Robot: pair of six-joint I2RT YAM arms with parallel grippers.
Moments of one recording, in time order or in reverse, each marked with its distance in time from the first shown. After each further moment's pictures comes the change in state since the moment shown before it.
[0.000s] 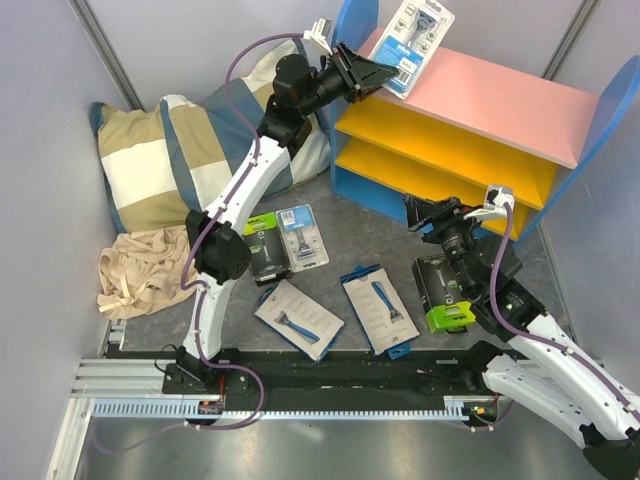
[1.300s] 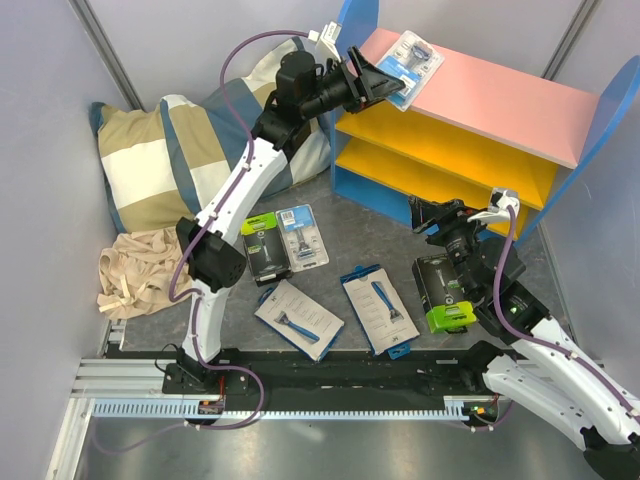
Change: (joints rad) left arm -0.045 -0.089 -0.023 -0.270 -0.044 0.235; right arm 0.000 -0.027 0.000 -0.045 0.042 -0.025
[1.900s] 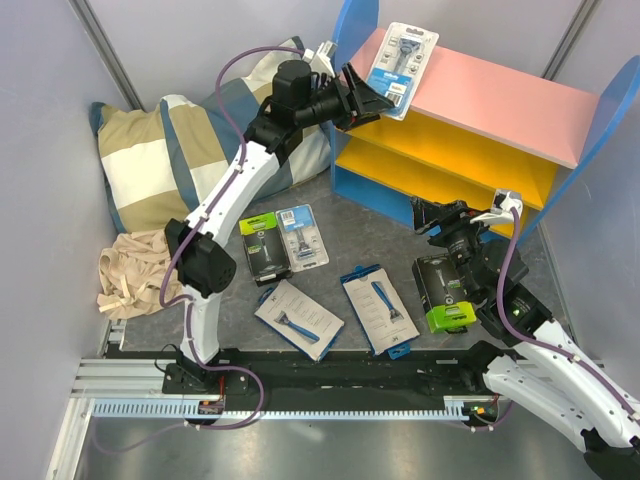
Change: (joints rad) left arm 0.024 -0.074 -0.129 -0.129 0.029 0.013; right arm 0.000 -0.019 0.000 -0.012 0.001 0.002
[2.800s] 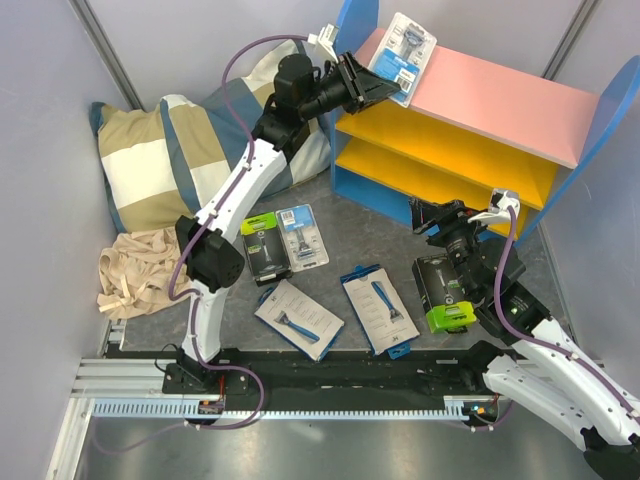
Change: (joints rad) left arm -0.014 0.036 0.045 0.220 0.014 -0.100; right arm 0.000 0.012 -0.002 -0.002 0.002 0.004
